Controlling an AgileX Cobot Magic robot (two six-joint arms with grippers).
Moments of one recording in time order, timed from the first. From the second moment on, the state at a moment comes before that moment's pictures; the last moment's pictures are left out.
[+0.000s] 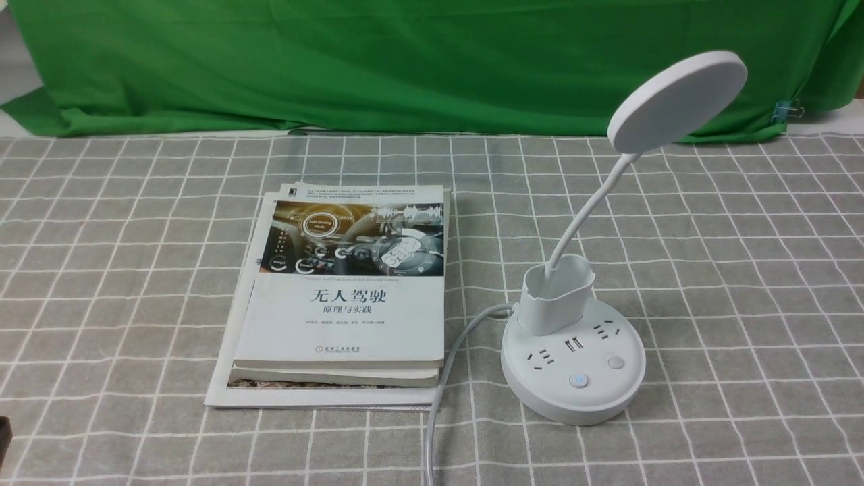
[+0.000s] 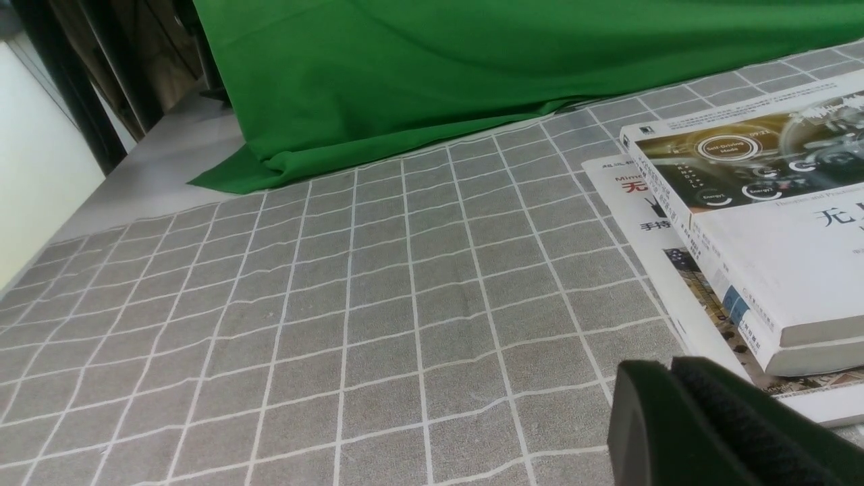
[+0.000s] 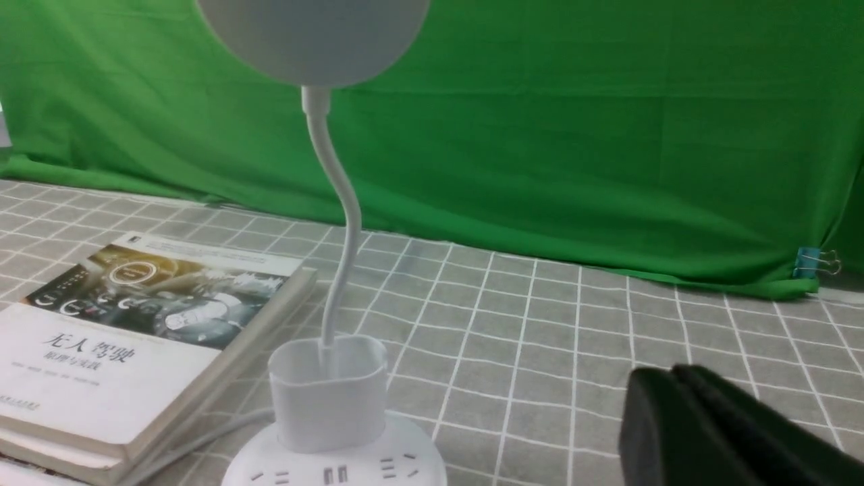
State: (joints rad) right arm 0.24 0.28 -0.25 0.27 0.13 -0.33; left arm 0.01 0.00 0.01 0.06 0.23 0.22
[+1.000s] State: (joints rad) right arm -0.03 0.01 0.01 0.19 0.21 -0.33; left arm 0.02 0.00 0.01 0.06 0.23 0.22
